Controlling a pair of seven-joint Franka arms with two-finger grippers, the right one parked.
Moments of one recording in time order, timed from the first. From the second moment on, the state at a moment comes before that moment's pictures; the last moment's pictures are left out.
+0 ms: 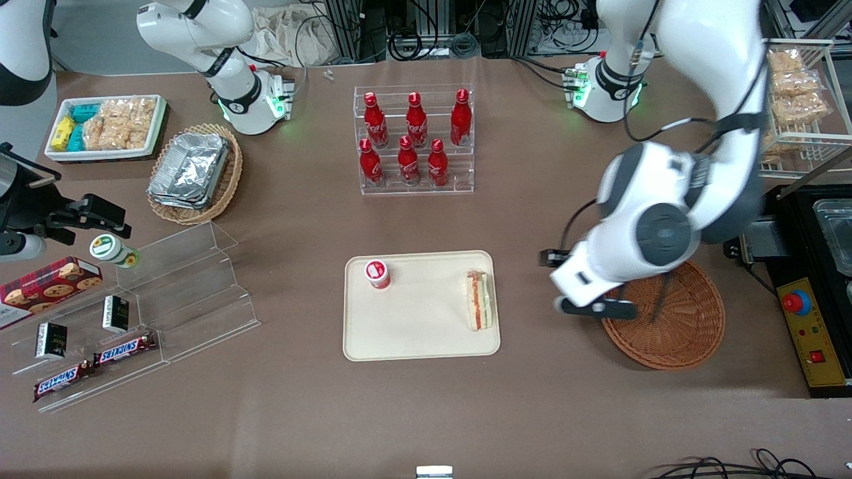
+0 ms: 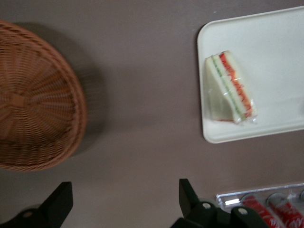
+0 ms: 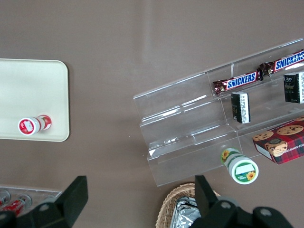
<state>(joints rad) -0.28 0.43 -0.05 -1.38 -0.06 1.64 -0.18</state>
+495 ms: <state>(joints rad) -0.13 0.32 -0.04 -1.38 0.05 1.59 -0.06</state>
